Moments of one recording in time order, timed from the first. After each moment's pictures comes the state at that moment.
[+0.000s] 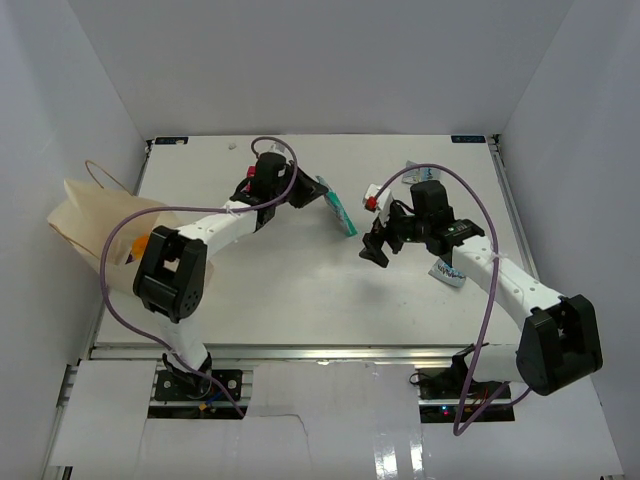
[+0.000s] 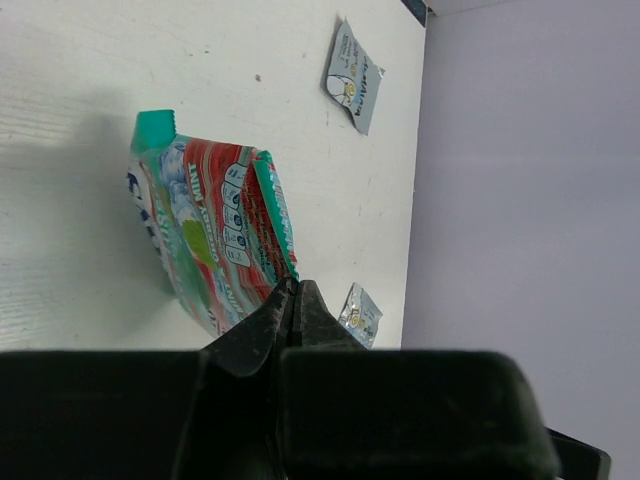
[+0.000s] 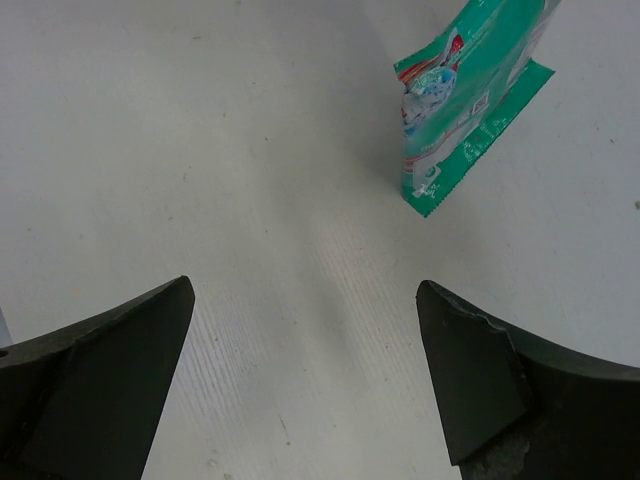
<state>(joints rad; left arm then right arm) -0.45 1.82 1.26 0.13 0.23 -1.04 0.44 1.31 0.94 -0.30 -0.58 -0.49</state>
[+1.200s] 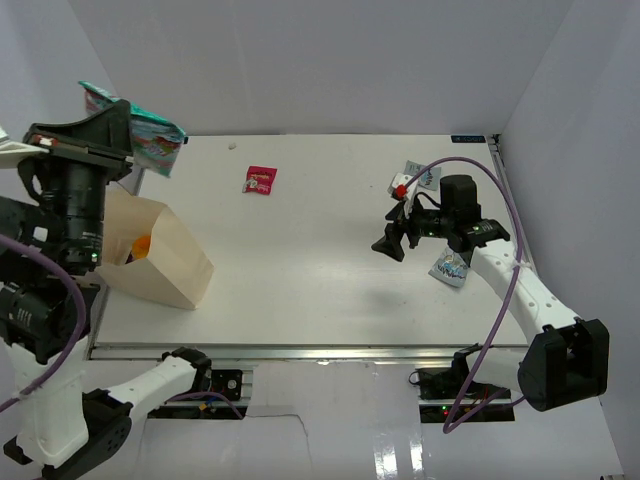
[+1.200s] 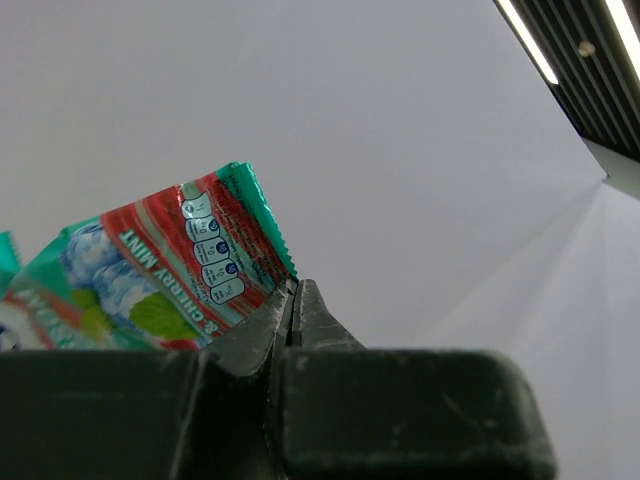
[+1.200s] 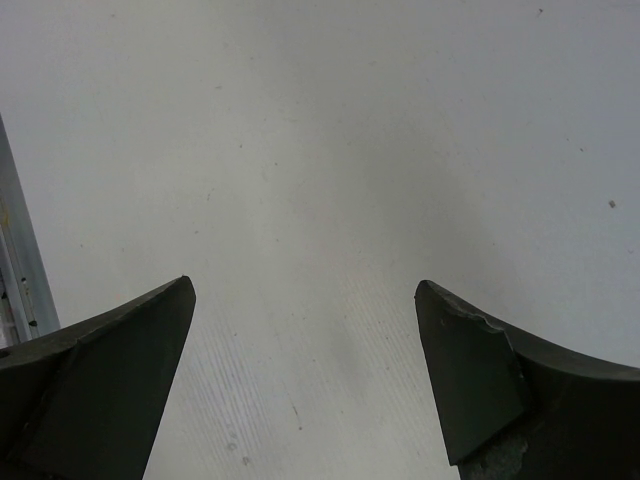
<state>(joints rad) -0.43 0.98 1.85 -0.48 -0.38 -0.61 0.29 1.22 0.96 -0.34 -0.78 -0.47</state>
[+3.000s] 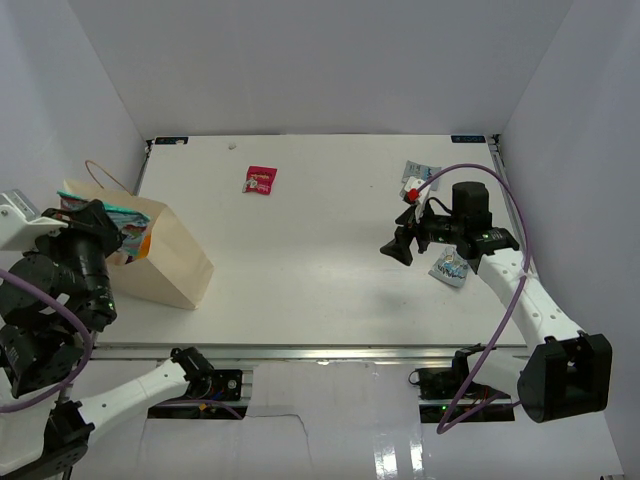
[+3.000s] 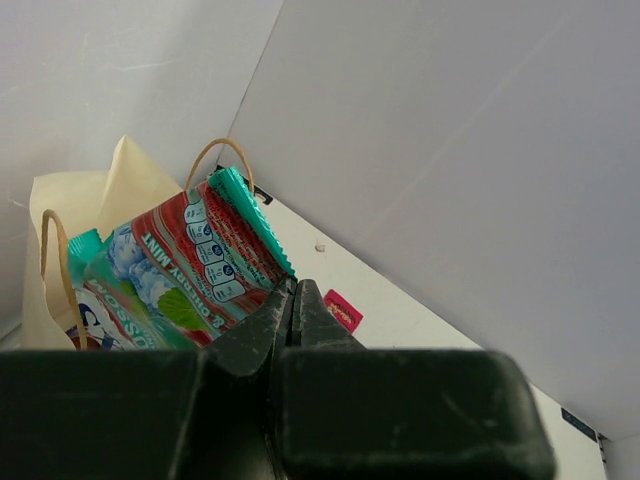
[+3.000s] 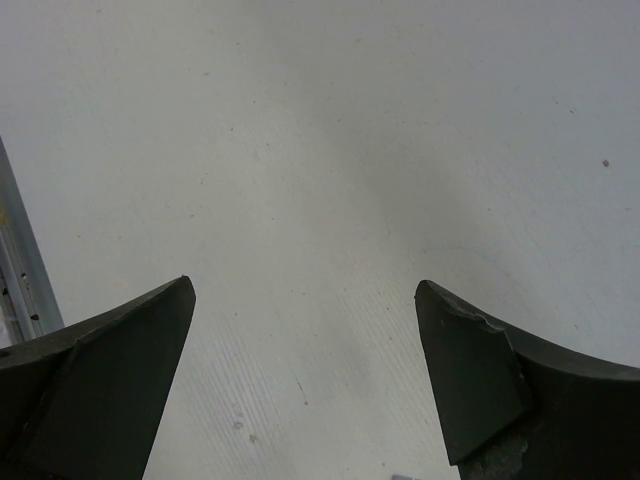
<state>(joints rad) -0.83 0.66 1.51 -0.67 -1.23 -0.32 0.22 1.16 0.89 -0.34 -0.81 -0.47</state>
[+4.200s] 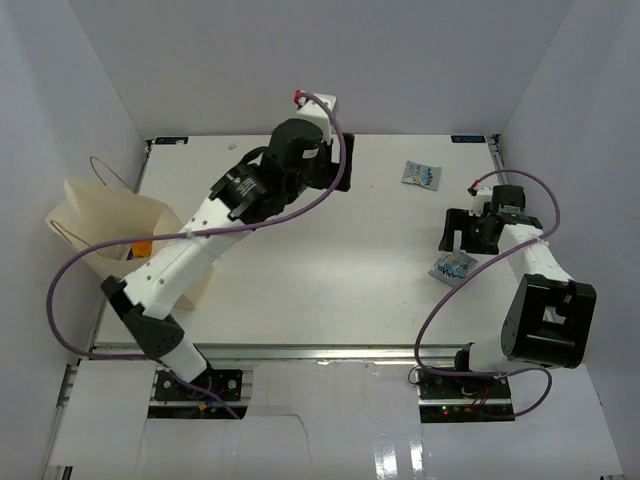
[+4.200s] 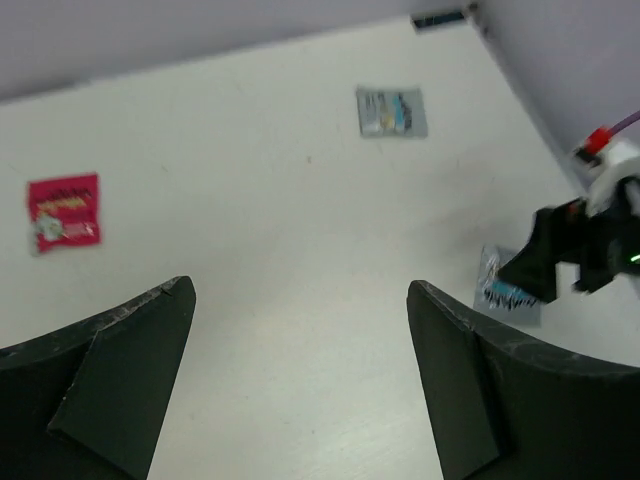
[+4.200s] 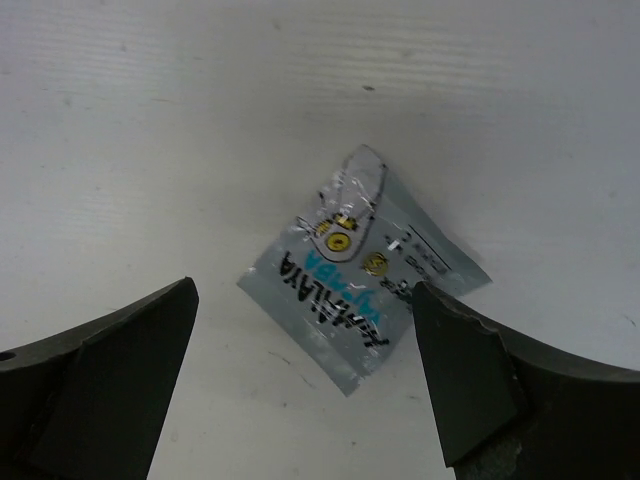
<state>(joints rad) -0.88 1.54 1.96 -0.71 -0.48 -0.25 -0.10 1.43 0.95 -0.53 -0.30 -0.12</state>
